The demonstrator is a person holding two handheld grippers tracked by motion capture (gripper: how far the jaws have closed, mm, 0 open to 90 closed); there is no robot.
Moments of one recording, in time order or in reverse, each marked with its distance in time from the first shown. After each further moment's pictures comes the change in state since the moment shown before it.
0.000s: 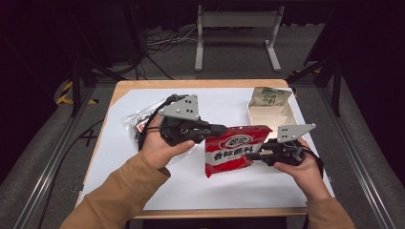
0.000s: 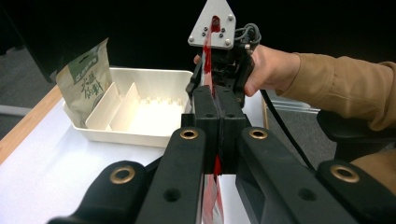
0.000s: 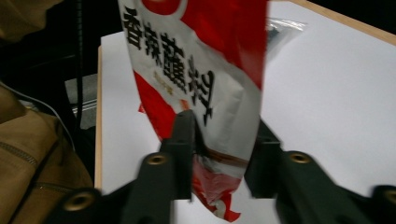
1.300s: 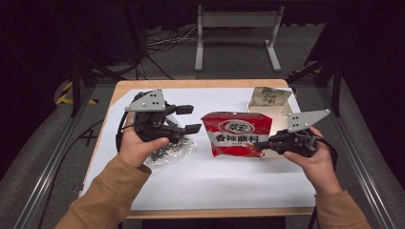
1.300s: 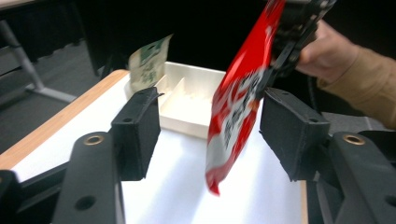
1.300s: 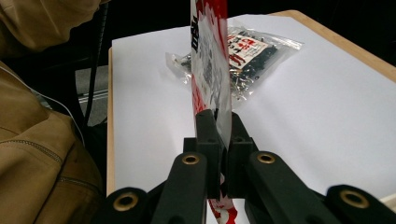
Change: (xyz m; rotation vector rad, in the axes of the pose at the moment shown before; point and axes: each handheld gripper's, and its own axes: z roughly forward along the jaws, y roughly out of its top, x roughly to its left) left arm 0.024 -0.043 -0.044 -0.091 0.174 -0.139; right arm 0.001 0.041 -0.033 0.033 0.002 -0.054
